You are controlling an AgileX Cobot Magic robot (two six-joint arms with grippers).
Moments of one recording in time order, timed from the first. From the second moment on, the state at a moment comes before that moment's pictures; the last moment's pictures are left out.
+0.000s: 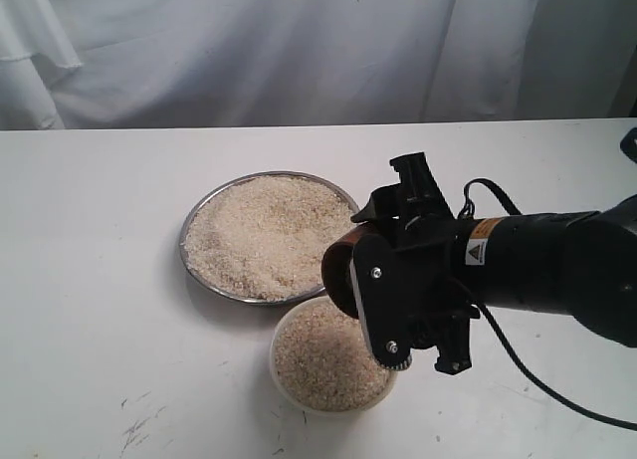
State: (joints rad) left arm 0.01 0.01 0.00 -0.04 0.29 0.01; right arm 0.78 1.48 -0.72 0.17 0.05 -1.50
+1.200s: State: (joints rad) left arm 0.01 0.01 0.00 -0.04 0.29 0.01; right arm 0.78 1.54 -0.75 0.12 -0.08 -1.63
